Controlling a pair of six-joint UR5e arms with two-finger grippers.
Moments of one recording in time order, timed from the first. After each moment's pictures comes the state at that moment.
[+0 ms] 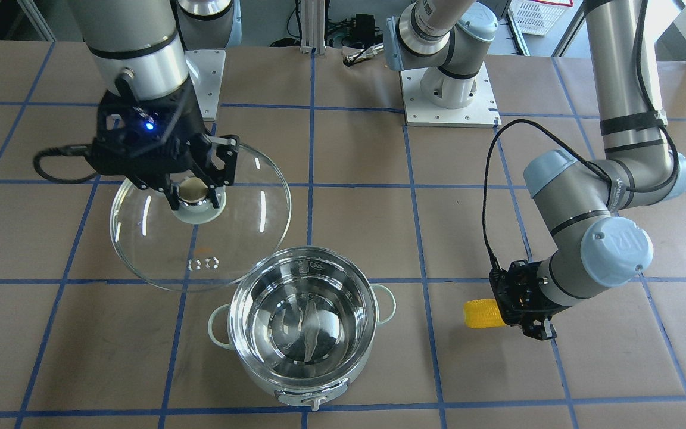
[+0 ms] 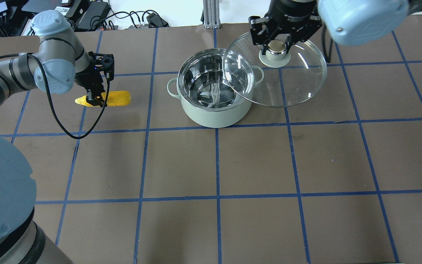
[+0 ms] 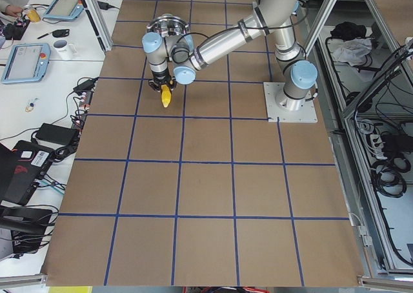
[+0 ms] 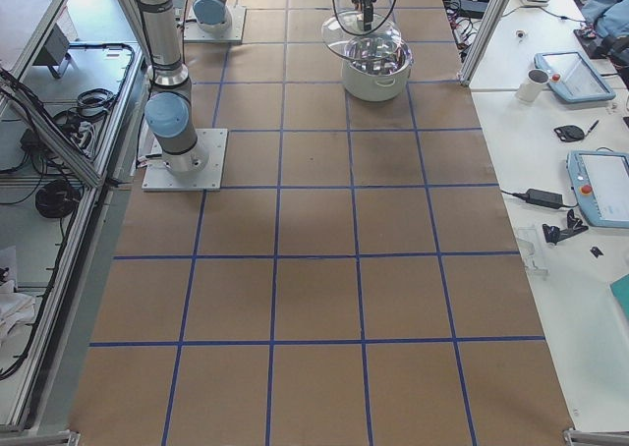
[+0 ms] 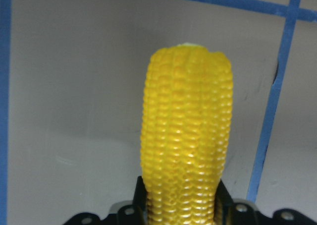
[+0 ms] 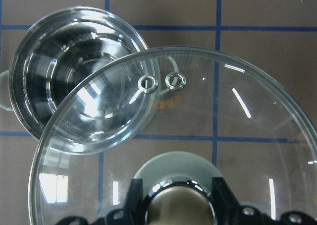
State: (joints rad) left arm -1.37 -2.06 -1.61 -1.08 1.60 1.62; right arm 1.72 -1.43 1.41 -1.73 -1.55 0.12
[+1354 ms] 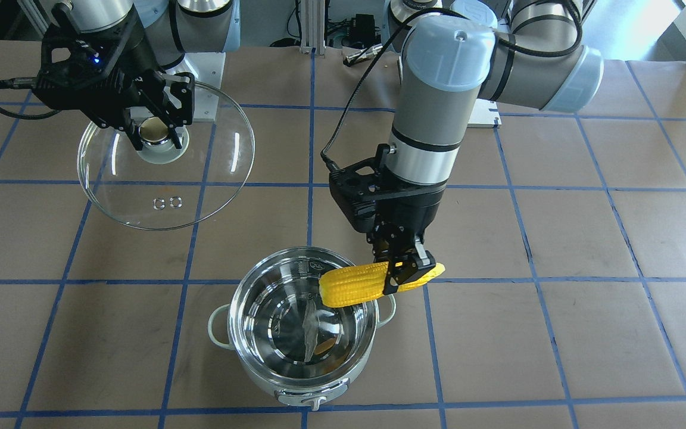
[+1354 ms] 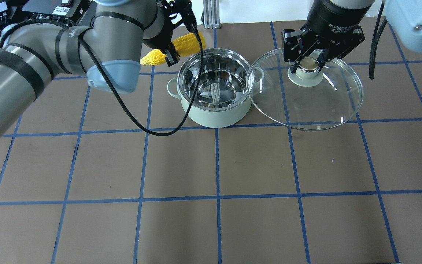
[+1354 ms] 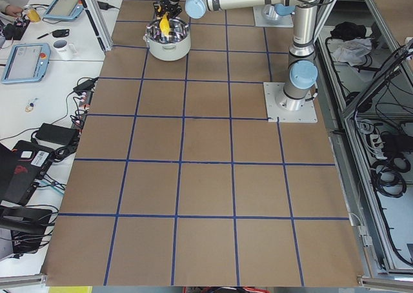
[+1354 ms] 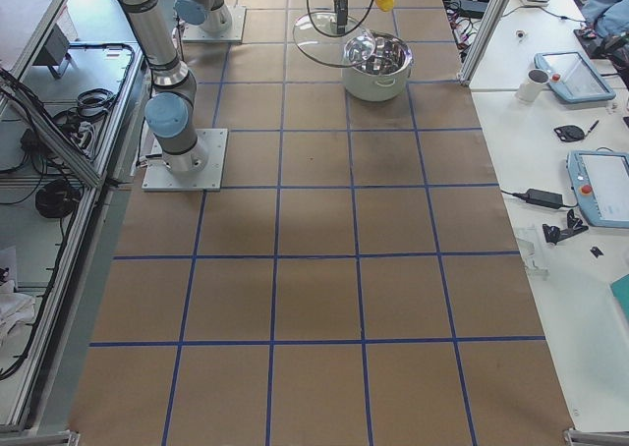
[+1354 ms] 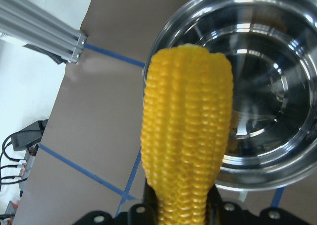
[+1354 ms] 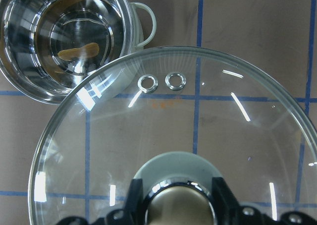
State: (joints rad) left arm -1.77 -1.84 -1.57 -0.88 1.56 1.01; right arm 1.64 -1.57 1.46 -1.55 -1.53 0.04
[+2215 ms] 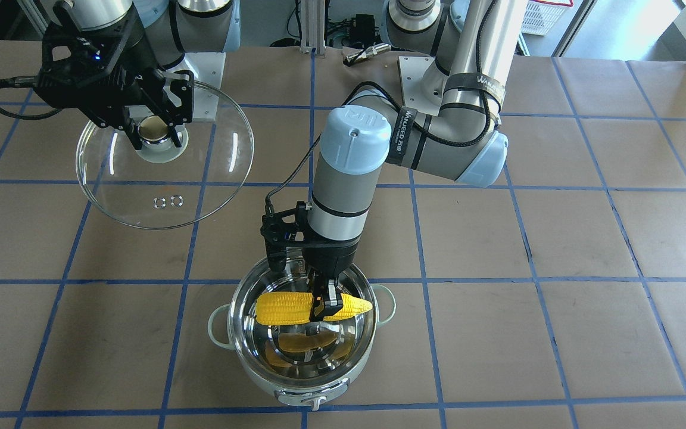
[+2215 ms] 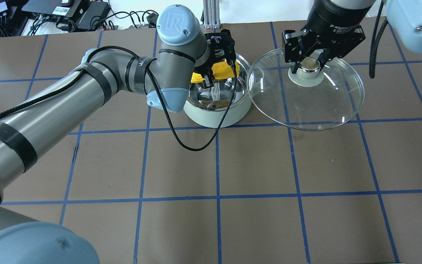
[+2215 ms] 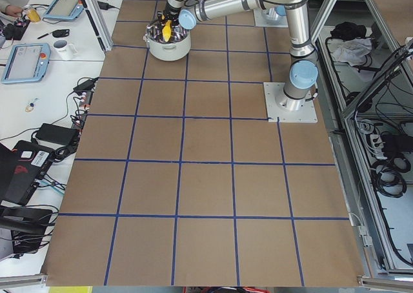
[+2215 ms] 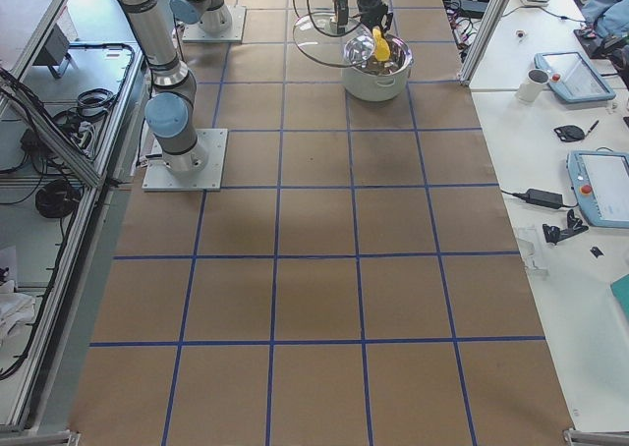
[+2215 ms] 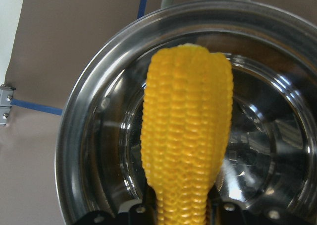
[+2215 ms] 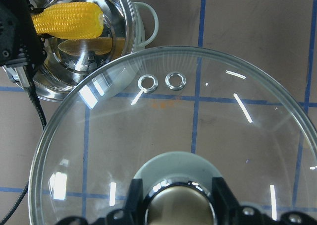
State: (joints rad) left arm -1.89 -2.05 -1.57 -0.71 1.54 1.08; right arm 1.64 -1.57 1.46 -1.55 -1.53 0.01
